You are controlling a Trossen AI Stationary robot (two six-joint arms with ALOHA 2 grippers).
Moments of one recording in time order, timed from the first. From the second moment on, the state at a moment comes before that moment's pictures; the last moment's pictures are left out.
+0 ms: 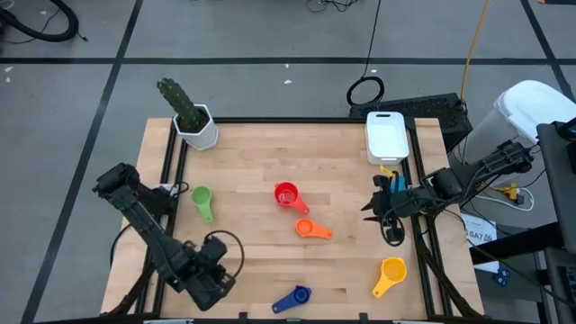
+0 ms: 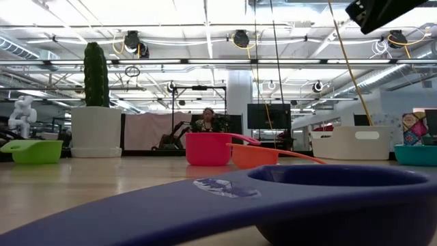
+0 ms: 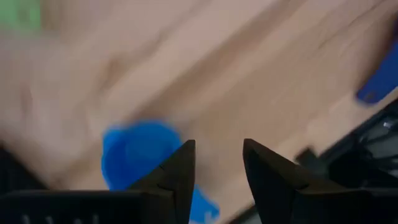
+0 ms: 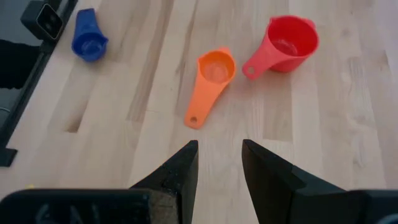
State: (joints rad) left arm -0.83 1.69 1.44 -1.23 -0.12 -1.78; right arm 0.40 0.90 0.89 -0.85 0.18 0.20
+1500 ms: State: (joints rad) left arm -0.97 1.77 1.34 -1.19 0.11 -1.29; right arm 0.40 0.90 0.89 -0.84 0.18 0.20
